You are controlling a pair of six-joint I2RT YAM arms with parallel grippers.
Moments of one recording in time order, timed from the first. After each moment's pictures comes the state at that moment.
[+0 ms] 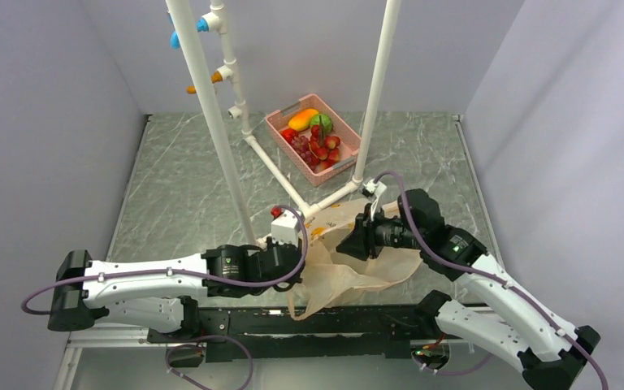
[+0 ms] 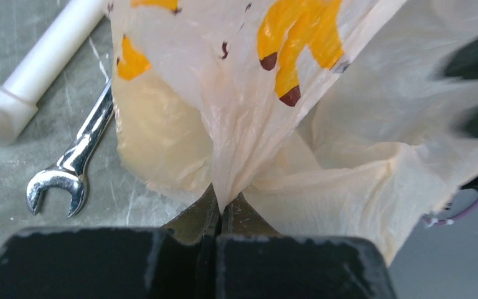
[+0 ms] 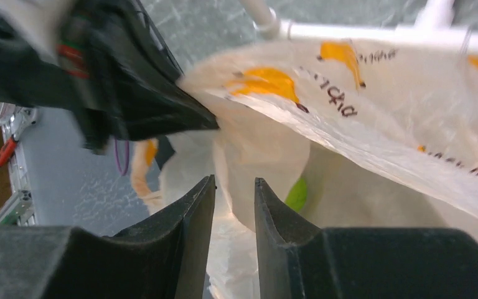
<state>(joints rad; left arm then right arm) -1.38 1.13 0.86 -0.54 -0.54 -0.96 0.71 0.78 0.86 -0.53 -0.48 0.30</state>
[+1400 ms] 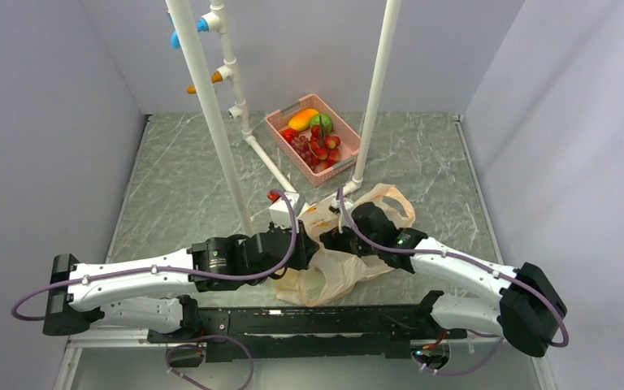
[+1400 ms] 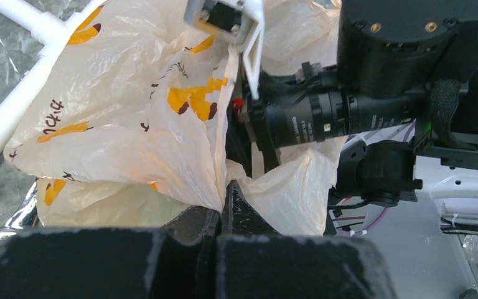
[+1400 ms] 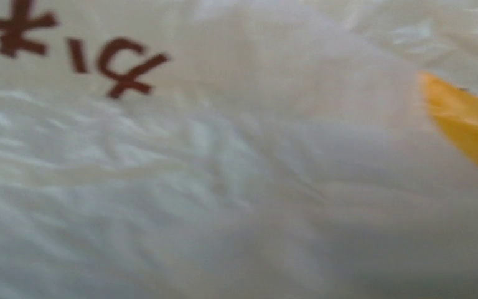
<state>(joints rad) -1.35 1.08 0.98 -0.41 -0.51 -0.85 0.79 1.11 0.59 -0.21 -0.36 0.40</state>
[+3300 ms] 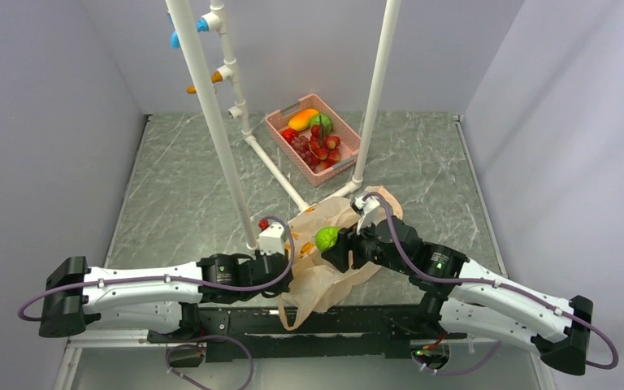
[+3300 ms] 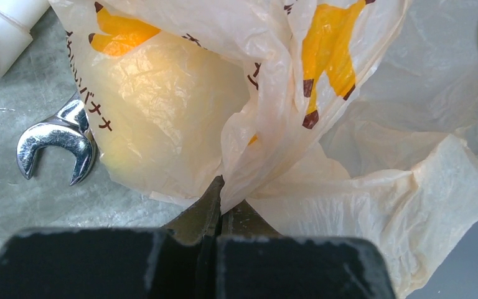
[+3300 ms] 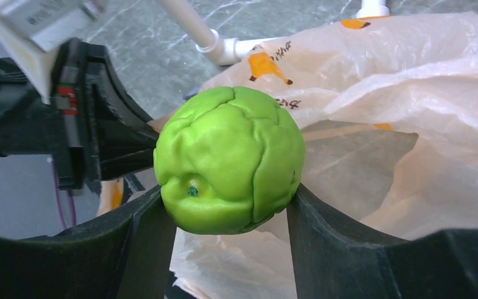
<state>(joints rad) -1.35 1.04 0.68 -0.50 -0.46 -1.04 1.04 0.76 0.66 -0.34 0.08 0.47</state>
